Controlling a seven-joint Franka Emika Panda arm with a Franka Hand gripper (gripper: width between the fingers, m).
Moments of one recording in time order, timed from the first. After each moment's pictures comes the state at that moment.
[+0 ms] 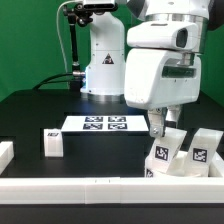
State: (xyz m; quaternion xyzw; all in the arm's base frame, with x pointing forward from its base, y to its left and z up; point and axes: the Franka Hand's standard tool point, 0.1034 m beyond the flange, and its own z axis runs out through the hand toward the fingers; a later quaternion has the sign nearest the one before) arm 0.636 0.050 0.084 0.89 0.45 0.04 0.08
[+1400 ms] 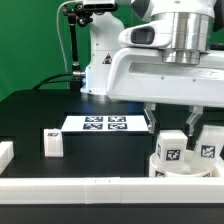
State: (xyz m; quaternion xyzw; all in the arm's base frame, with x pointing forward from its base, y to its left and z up) arm 0.637 0.067 0.085 0.99 -0.07 0.09 0.04
